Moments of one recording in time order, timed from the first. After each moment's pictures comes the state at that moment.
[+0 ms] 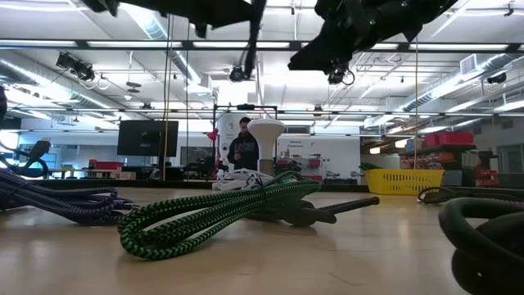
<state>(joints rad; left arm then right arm) -0.07 1.27 0.75 0.52 -0.35 0.16 -0.18 1.34 0.90 0.01 -0.18 -0.19</state>
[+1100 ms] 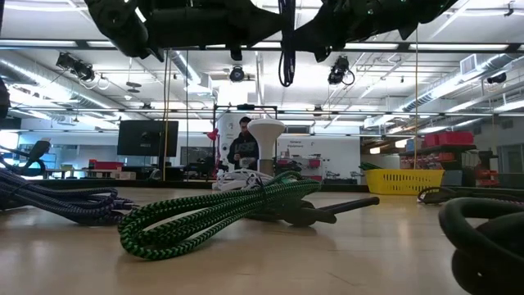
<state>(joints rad) 0.06 1.57 0.75 1.02 -0.04 0.09 -0.17 1.34 0.90 0.15 -0.25 -0.20</state>
